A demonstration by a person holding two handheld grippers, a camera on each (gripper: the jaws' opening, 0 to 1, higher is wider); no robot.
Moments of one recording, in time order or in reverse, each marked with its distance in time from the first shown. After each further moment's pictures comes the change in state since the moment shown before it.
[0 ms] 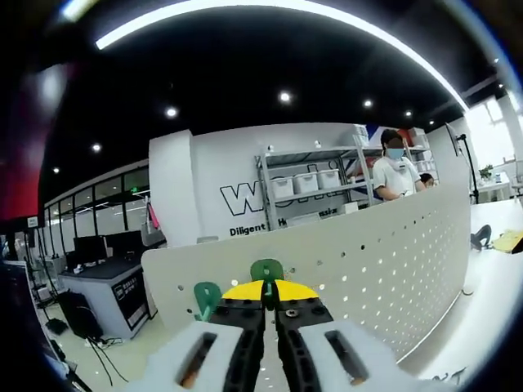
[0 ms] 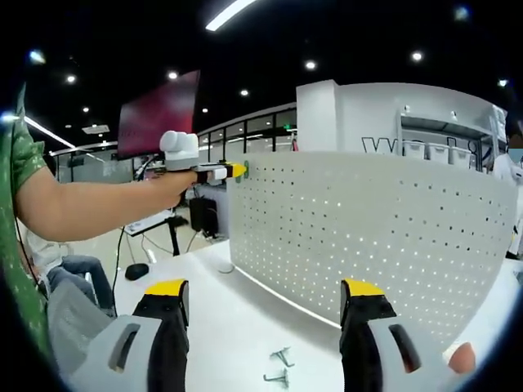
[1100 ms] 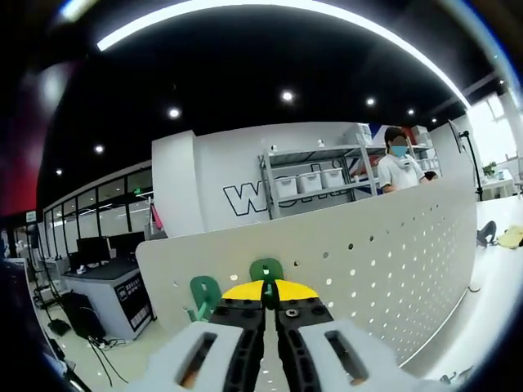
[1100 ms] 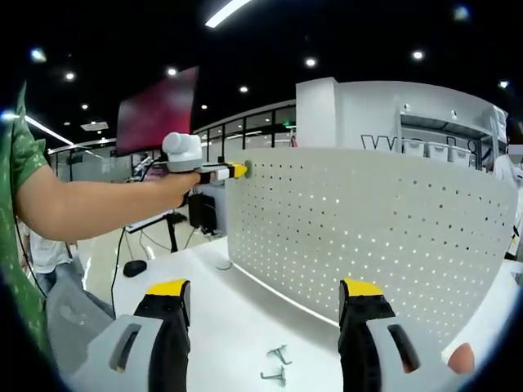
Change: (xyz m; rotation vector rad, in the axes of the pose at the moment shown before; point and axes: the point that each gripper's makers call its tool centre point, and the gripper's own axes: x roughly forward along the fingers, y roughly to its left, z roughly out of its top) left arm 0.009 0.001 -0.010 0.014 -0.005 0.017; right arm 0.001 -0.003 -0.005 -0.002 0.020 -0.006
